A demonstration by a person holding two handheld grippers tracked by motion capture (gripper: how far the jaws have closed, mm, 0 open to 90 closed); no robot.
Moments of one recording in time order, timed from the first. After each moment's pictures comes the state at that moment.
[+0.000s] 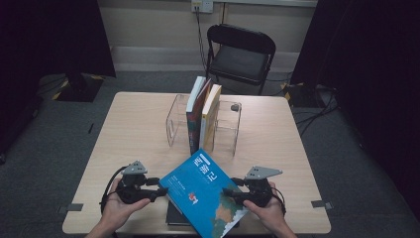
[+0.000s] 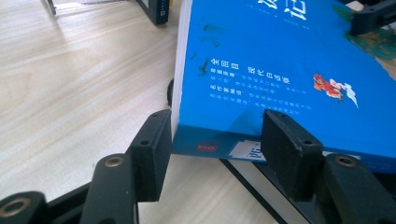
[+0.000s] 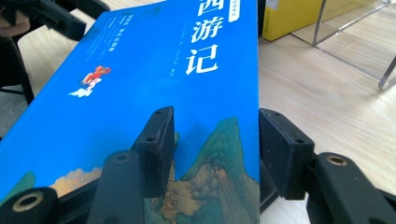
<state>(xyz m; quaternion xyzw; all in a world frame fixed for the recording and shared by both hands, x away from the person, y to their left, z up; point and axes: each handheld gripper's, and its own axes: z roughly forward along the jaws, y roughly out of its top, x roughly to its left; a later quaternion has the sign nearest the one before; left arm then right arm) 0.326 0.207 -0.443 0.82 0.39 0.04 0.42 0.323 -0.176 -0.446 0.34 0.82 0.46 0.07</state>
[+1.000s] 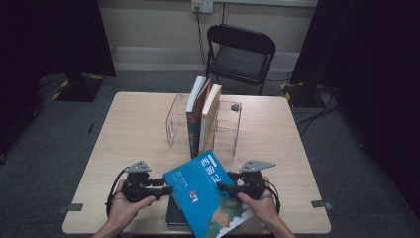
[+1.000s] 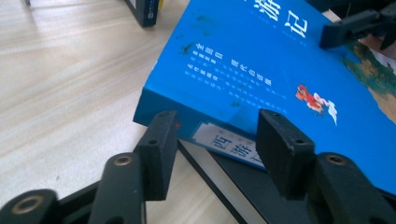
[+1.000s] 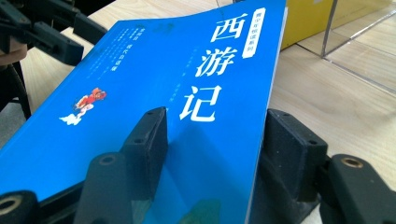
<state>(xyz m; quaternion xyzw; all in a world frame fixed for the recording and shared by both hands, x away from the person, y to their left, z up) 0.328 0.196 -0.447 0.80 0.41 0.01 0.44 0.344 -0.162 -0.451 0.34 0.81 0.47 0.06</state>
